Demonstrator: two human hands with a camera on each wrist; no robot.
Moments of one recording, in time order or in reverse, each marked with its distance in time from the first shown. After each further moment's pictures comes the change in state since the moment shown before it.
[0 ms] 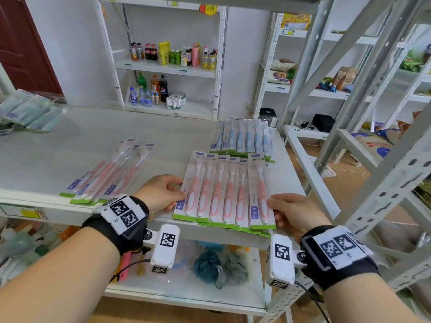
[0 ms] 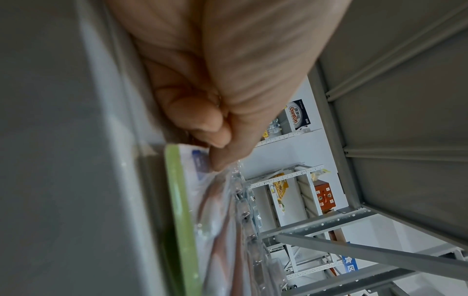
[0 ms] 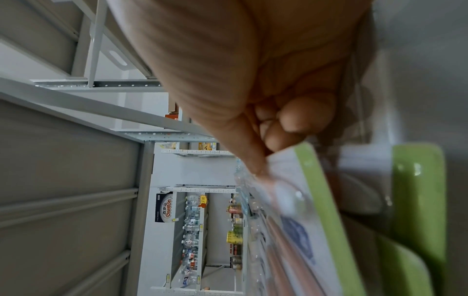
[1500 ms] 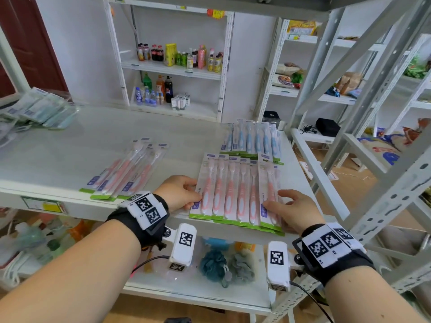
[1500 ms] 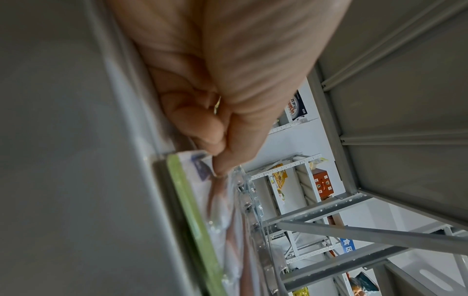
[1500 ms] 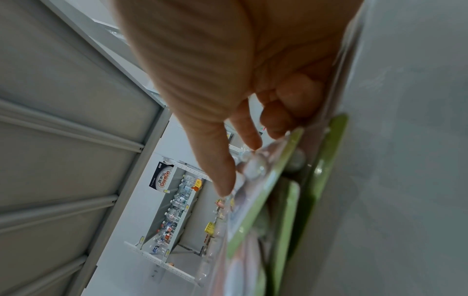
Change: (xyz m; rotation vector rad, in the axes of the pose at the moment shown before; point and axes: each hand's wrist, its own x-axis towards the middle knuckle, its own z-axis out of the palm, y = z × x) left_hand -0.006 0.003 -0.004 0.074 -0.068 0.069; right_hand -0.019 -0.008 0.026 -0.477 0.174 -0.200
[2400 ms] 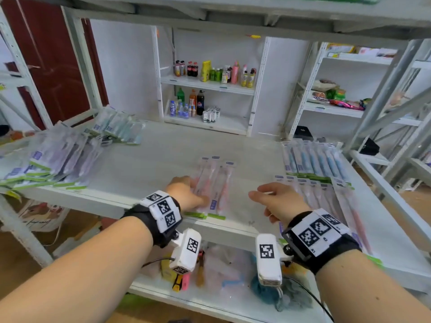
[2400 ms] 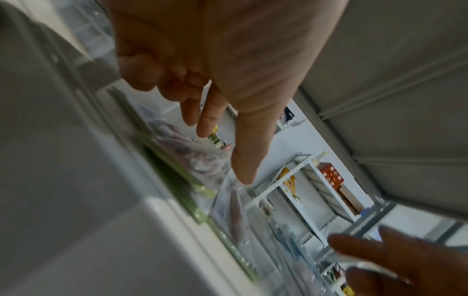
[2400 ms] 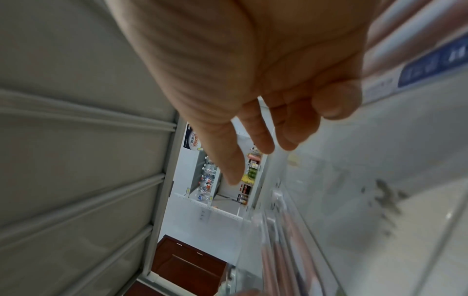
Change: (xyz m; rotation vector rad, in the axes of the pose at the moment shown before) left_hand -0.010 -0.071 -0.175 0.497 0.230 -0.114; right_hand -0.034 -0.141 0.178 0.020 -0.171 -0.131
